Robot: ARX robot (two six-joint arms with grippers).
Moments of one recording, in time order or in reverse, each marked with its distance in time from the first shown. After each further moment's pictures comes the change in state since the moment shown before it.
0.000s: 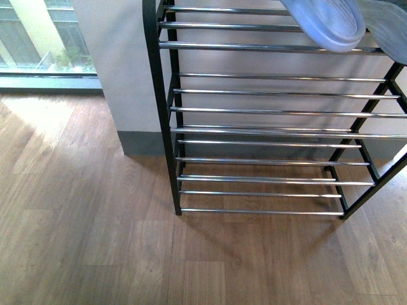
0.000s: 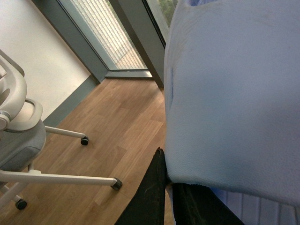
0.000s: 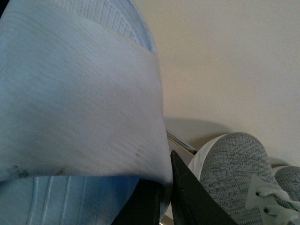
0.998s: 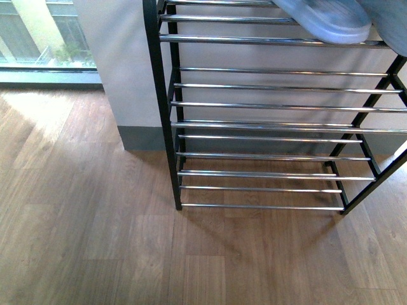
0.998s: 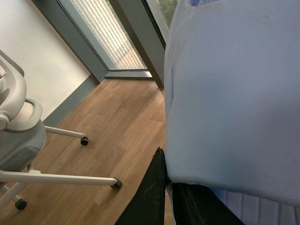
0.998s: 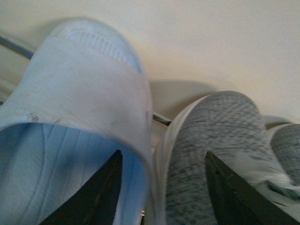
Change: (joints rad) left arm 0.000 0.000 0.000 0.000 0.000 0.000; right arm -0.088 0.059 0.179 -0.233 0.045 0.163
